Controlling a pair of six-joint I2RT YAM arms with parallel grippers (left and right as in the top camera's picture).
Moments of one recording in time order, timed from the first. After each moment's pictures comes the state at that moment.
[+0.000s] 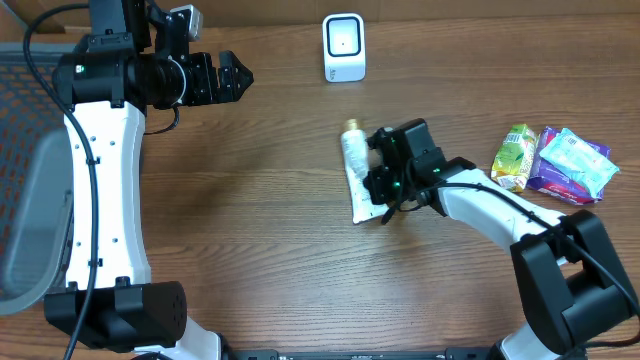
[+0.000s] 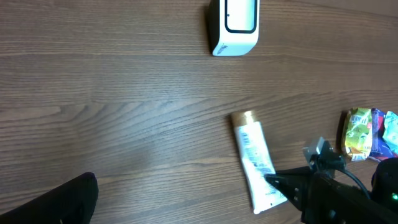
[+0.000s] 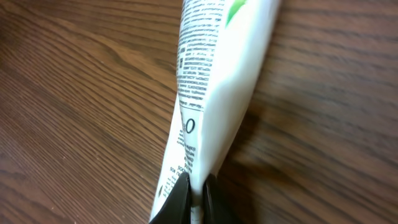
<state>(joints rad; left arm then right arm) 0.08 1.75 1.95 -1.20 0.41 -0.05 0.47 1.78 1.00 -0.26 -0.32 0.18</state>
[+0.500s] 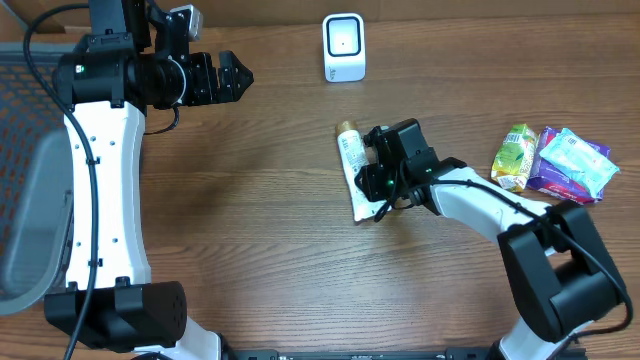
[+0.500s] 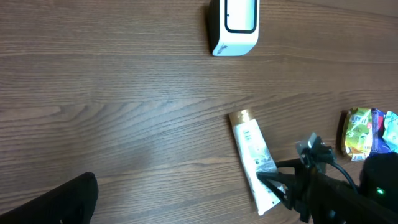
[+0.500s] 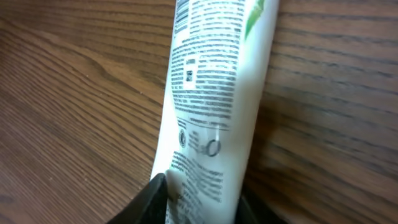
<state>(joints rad) 0.08 1.75 1.95 -1.20 0.41 -0.05 0.47 1.84 1.01 -0.20 -0.31 0.23</state>
